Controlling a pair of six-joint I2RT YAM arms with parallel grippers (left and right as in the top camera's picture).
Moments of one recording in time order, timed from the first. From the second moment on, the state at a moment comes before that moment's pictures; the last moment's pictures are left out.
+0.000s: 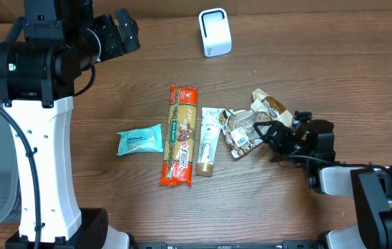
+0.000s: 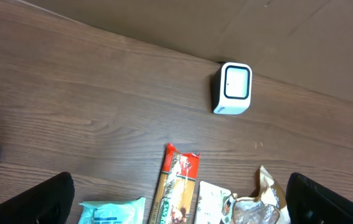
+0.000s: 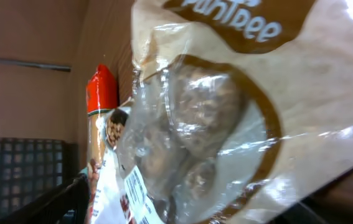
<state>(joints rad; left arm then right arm) -0.06 1.69 2.28 -1.36 0.05 -0.37 0.13 1.67 0.37 0.66 -0.55 0.88</state>
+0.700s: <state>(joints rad) -0.06 1.69 2.28 -1.36 0.05 -0.37 -0.02 1.87 0.46 0.74 -0.69 0.78</state>
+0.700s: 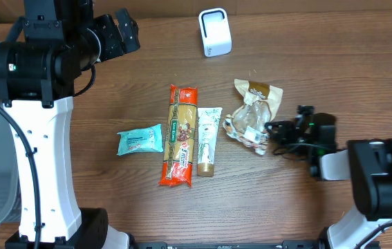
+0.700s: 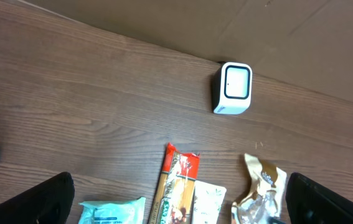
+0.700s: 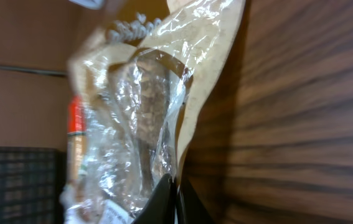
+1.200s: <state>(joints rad) -0.06 1.69 2.28 -1.36 0.05 -0.37 -0.14 1.87 0.45 0.74 -1.11 0.82</state>
